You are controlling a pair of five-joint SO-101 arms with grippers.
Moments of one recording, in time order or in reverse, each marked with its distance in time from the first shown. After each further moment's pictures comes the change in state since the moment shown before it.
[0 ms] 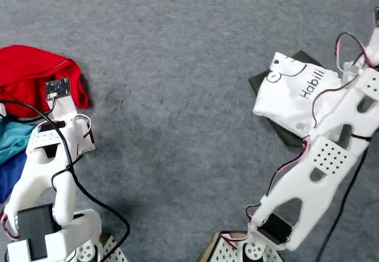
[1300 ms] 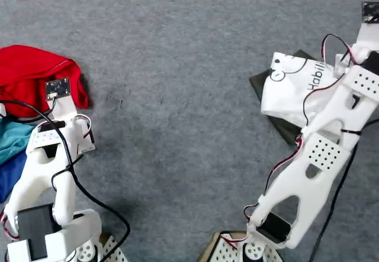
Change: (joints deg) left arm 0.0 0.0 0.0 0.0 0.0; right arm -3.6 3.3 1.8 -13.5 0.1
